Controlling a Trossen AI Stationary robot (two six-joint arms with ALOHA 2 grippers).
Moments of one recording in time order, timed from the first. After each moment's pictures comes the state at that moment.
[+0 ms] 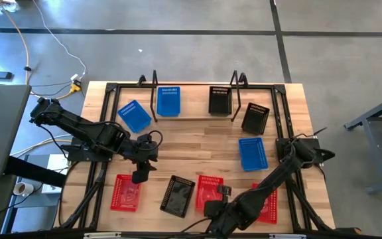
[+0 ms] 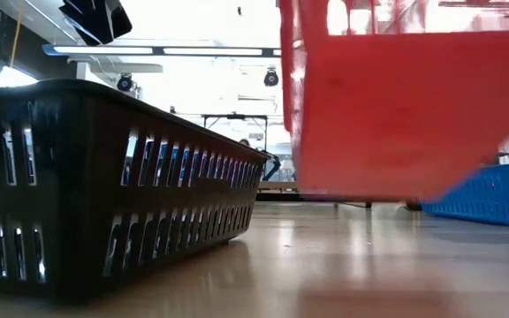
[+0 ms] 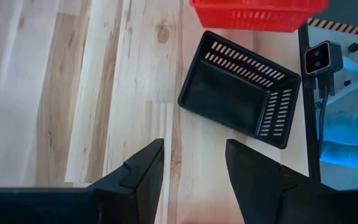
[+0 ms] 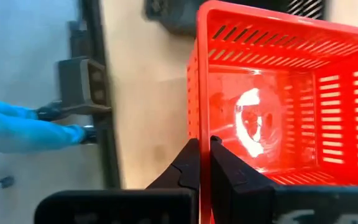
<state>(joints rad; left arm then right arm) -0.26 1.22 1.05 -0.80 -0.05 -0.46 0.72 2.07 1.81 -0.96 0.29 0.82</state>
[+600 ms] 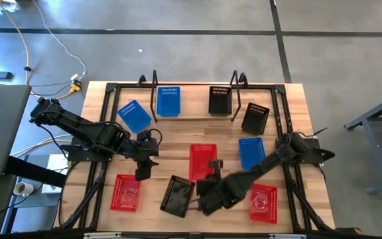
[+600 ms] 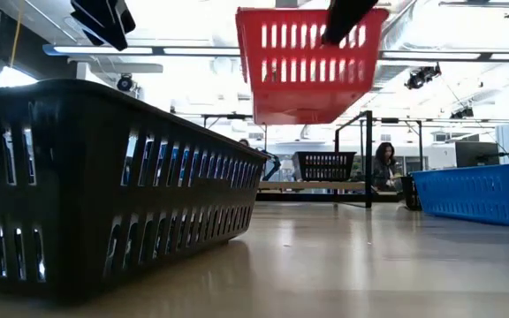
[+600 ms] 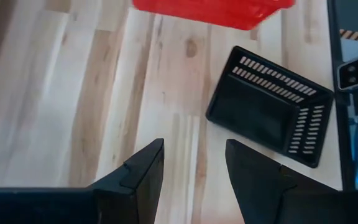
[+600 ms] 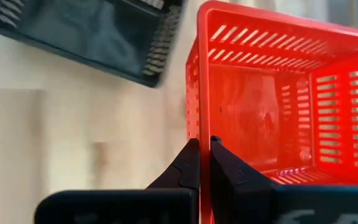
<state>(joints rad) -0.26 1.22 1.05 -0.80 -0.17 -0.46 0.56 2.06 1.91 -1.24 0.48 0.46</state>
